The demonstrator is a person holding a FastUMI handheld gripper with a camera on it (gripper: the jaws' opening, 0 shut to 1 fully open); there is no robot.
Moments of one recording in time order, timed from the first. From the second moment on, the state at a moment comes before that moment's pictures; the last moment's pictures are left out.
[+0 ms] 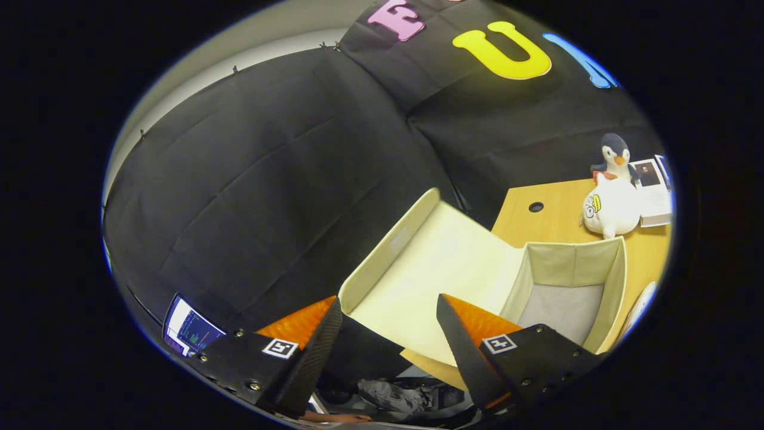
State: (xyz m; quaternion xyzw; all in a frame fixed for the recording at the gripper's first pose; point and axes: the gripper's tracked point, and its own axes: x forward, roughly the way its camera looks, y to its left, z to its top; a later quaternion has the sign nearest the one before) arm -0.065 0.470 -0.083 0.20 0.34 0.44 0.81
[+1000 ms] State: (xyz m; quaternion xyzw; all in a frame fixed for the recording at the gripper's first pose) arm 0.018 0.222 -0.150 0.09 0.31 0.22 0.92
